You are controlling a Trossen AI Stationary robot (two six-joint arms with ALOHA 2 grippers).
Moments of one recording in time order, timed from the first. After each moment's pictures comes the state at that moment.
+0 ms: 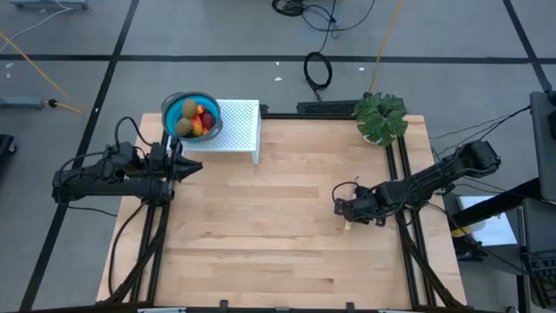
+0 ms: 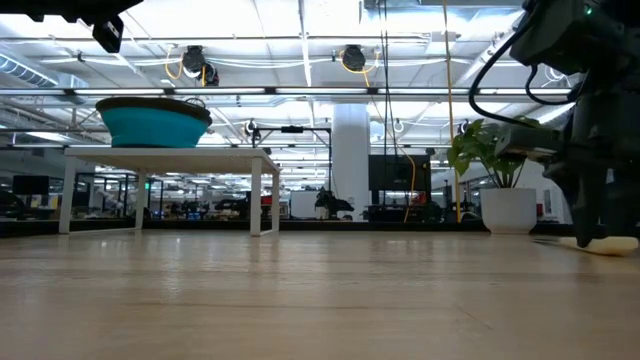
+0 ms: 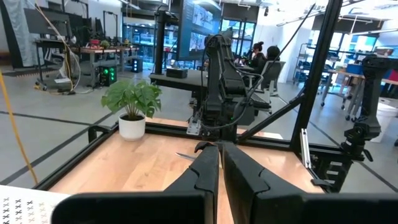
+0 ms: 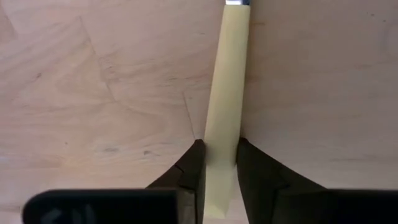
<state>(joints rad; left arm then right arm) 0.08 0.23 0.48 -0.20 0.06 -0.11 0.30 1.31 0.52 -0.51 -0.01 2.10</state>
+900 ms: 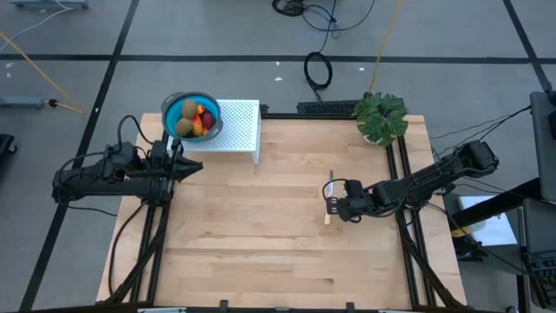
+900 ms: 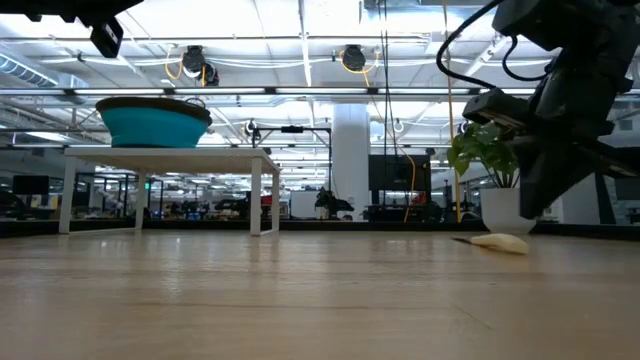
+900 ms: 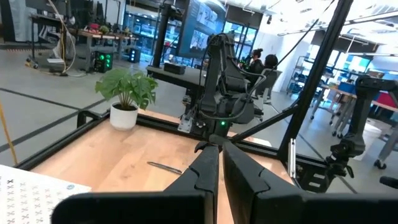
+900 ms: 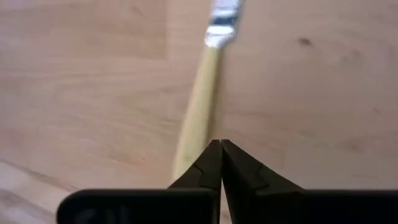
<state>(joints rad) 0.08 0.23 0.48 -0.21 0.06 -0.24 0.30 1.31 0.63 -0.50 0.21 1.81</state>
